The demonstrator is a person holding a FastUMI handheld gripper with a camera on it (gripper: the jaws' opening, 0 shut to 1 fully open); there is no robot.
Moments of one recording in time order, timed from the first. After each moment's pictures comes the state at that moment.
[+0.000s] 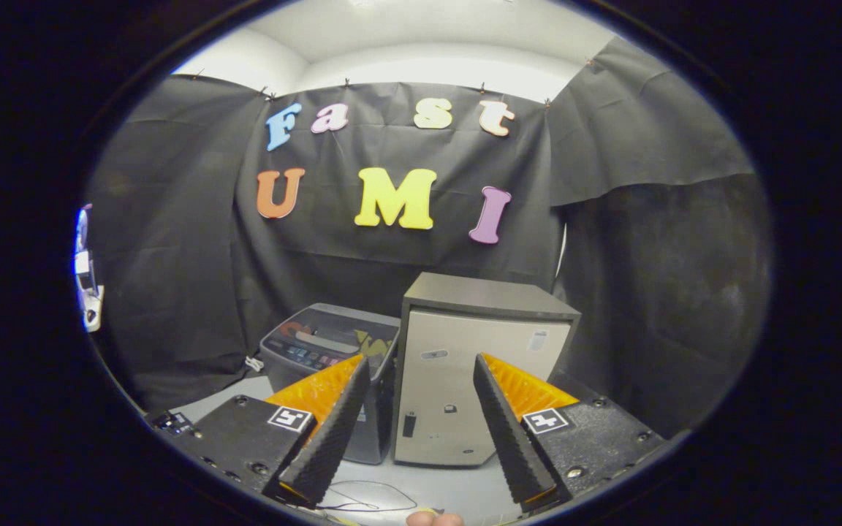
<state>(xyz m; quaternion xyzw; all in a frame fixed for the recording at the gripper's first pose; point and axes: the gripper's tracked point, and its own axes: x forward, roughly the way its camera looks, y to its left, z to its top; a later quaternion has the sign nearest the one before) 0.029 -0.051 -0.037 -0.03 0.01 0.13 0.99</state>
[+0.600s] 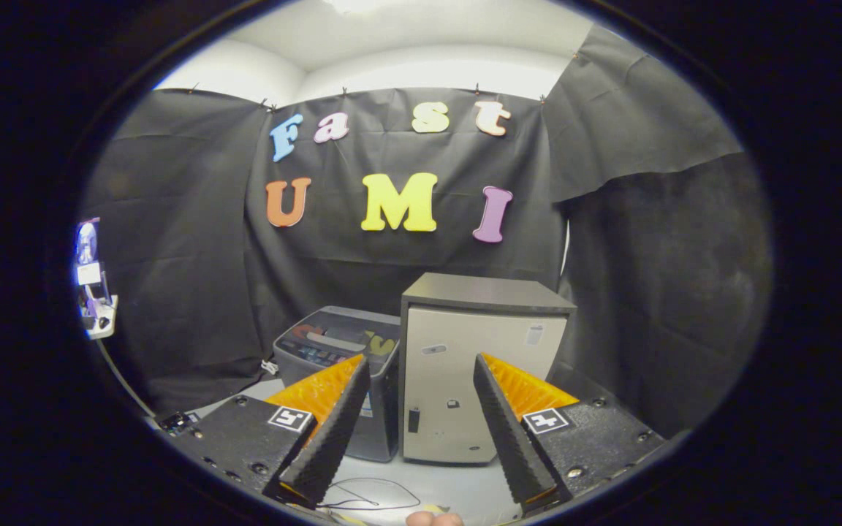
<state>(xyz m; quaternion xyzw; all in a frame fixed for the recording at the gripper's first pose) 0.017 -0.089 -0.035 -0.02 0.00 0.16 0.99</state>
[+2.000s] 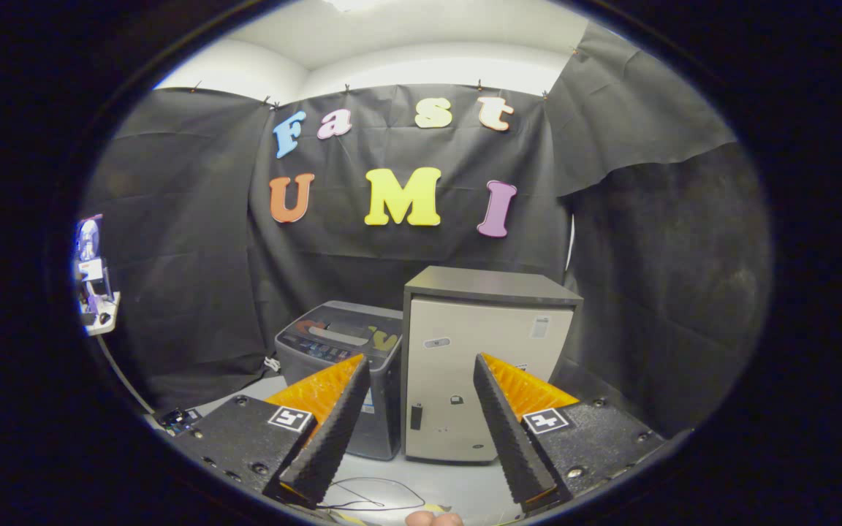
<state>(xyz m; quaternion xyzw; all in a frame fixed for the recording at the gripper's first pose) 0.026 -0.089 -0.053 -0.02 0.01 0.17 0.99</state>
